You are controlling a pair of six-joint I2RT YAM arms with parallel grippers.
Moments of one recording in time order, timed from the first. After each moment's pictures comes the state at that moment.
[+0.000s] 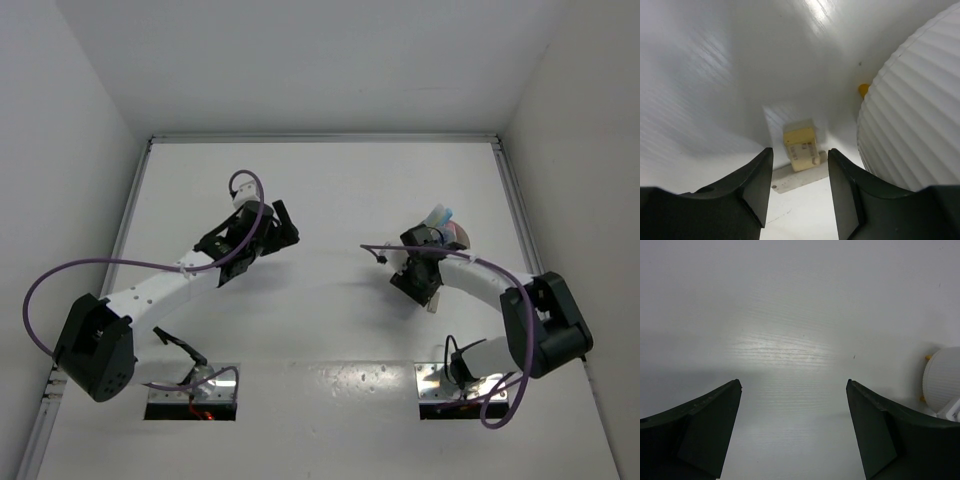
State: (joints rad) left arm -0.59 1.26 0.82 -0.20 -0.30 -0.79; right arm 0.38 1.41 0.61 -0.52 0.07 -0.53
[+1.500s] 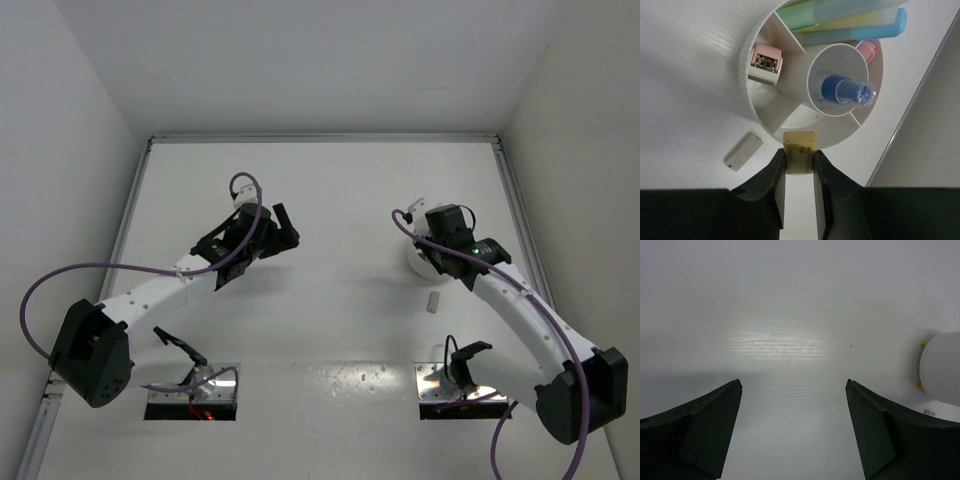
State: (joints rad) left arm -0.59 1.23 0.80 -0.20 -0.25 -0.77; right arm 0.37 1.05 0.79 -0.68 0.29 -0.34
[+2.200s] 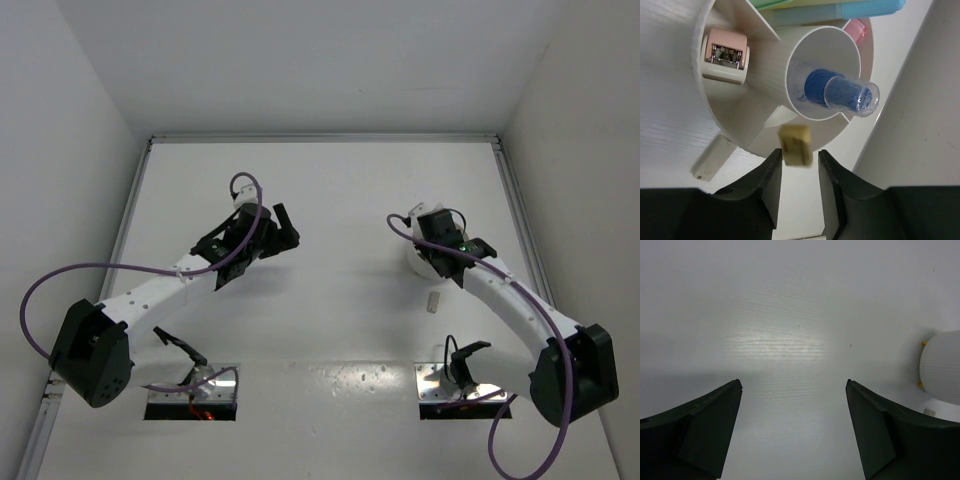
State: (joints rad) left arm -0.59 1.23 0.80 -0.20 -0.25 -0.76; right arm 0.37 1.15 0.72 -0.59 0.46 -0.35
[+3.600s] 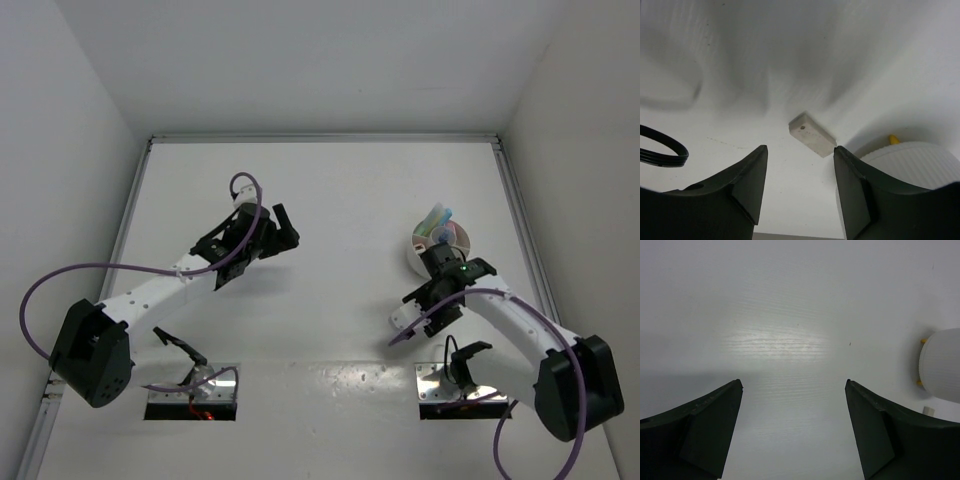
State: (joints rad) left arm -0.58 1.23 0.79 -0.19 -0.23 -0.76; right arm 0.36 1.06 0.54 -0.93 -0.13 -1.74
